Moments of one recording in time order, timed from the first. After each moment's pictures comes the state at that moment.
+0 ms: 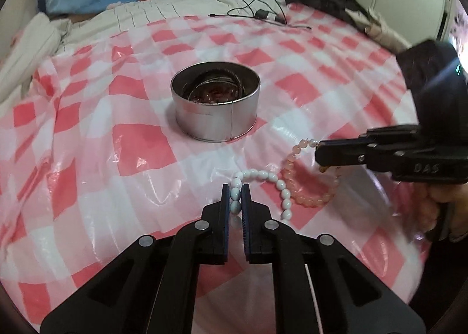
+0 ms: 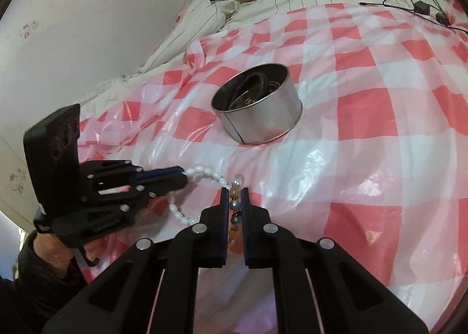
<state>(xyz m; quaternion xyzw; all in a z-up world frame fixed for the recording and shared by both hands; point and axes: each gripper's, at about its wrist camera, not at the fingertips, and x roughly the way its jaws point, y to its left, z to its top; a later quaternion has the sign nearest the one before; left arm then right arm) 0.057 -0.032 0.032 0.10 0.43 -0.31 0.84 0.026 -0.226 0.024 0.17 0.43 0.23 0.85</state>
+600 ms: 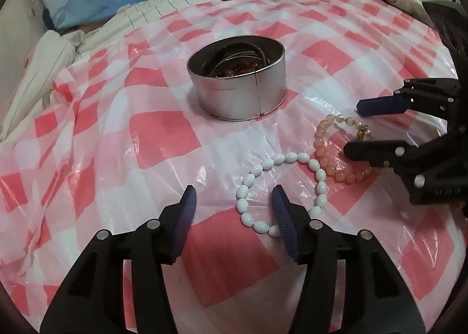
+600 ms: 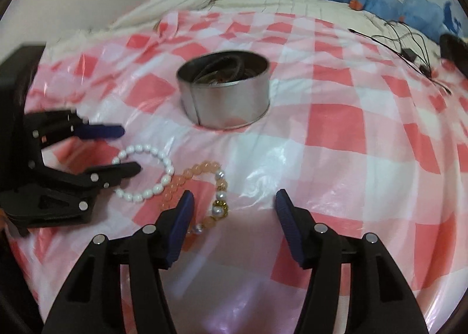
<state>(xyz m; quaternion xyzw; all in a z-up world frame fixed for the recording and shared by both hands) 0.058 -0.044 0.011 0.21 0.43 -0.24 0.85 0.026 -0.192 0.009 -0.03 0.46 0.15 0.88</state>
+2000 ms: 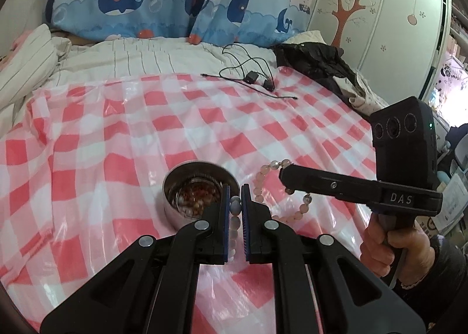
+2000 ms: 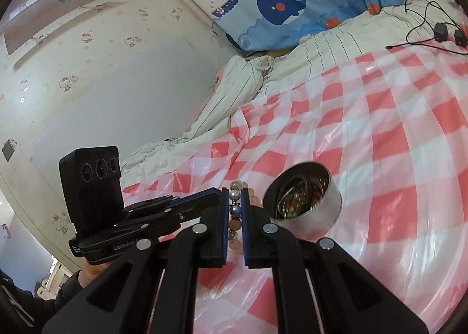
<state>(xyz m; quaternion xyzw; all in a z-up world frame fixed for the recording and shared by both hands) 0.101 -0.042 0.112 0.00 0.35 -0.35 0.87 0.068 -0.255 0.085 0.27 0.30 0.31 0.86</state>
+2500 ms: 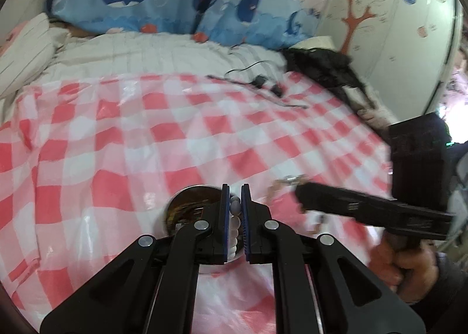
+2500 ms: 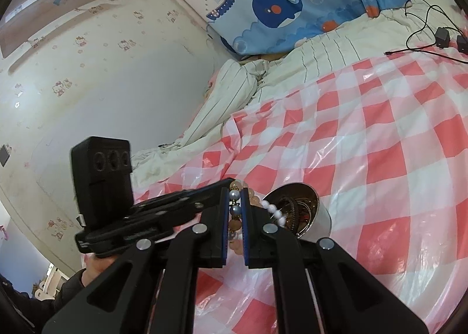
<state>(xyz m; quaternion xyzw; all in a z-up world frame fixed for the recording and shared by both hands) 0.153 -0.063 0.090 -0.02 0.37 -0.33 0.87 0.096 -0.263 0.083 0.27 0.31 0.30 0.86</state>
